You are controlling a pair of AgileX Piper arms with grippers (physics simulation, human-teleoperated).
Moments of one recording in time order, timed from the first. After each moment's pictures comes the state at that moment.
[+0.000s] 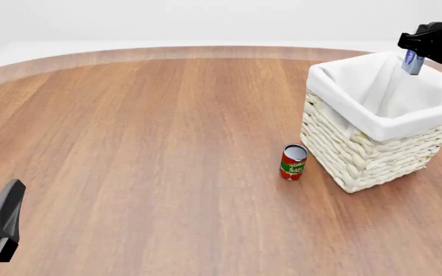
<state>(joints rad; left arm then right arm) -0.03 0.01 -0.01 -0.01 0.01 -0.16 1.45 -1.02 -0.23 0.00</state>
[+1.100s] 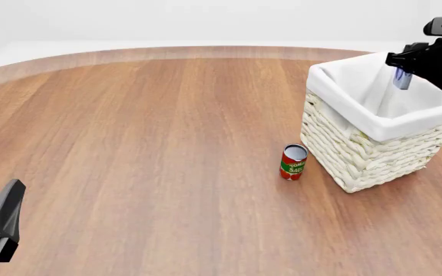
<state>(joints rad) -0.03 0.01 -0.01 -0.01 0.01 -0.18 1.61 -1.05 -0.29 -0.03</state>
